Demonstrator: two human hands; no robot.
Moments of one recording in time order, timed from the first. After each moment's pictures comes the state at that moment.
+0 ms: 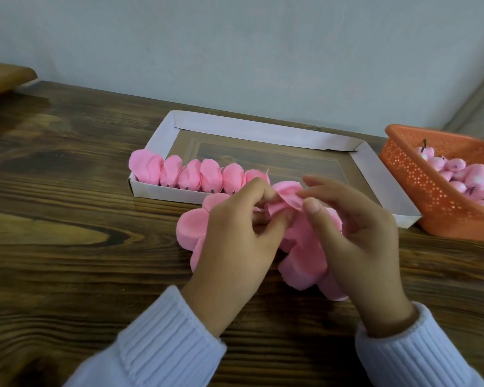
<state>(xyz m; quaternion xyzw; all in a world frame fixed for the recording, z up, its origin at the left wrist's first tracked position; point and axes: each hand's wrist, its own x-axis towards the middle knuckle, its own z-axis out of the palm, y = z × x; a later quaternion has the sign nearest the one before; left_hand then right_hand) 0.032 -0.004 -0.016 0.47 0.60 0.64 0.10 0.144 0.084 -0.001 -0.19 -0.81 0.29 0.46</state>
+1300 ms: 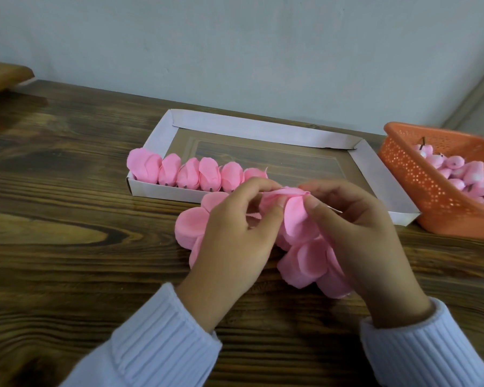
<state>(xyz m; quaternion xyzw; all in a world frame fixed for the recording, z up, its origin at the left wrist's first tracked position) 0.028 -0.004 -0.014 0.44 0.61 0.63 0.19 0.146 0.092 0.003 -0.22 -0.74 0.50 0.39</state>
